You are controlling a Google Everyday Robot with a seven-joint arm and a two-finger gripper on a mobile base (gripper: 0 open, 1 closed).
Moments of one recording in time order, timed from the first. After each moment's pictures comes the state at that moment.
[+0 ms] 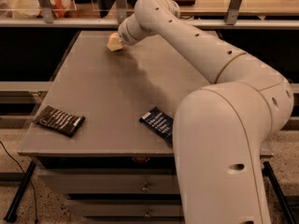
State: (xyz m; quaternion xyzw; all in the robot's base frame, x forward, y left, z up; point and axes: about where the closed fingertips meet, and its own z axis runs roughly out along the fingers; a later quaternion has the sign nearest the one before) arm 0.850 0.096 0.853 -0.43 0.78 0.12 0.44
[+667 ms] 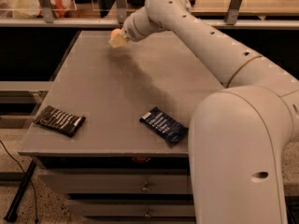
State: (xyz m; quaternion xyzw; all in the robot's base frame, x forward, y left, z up) arm 0.833 0.085 0.878 -0.45 0.76 0.14 0.45
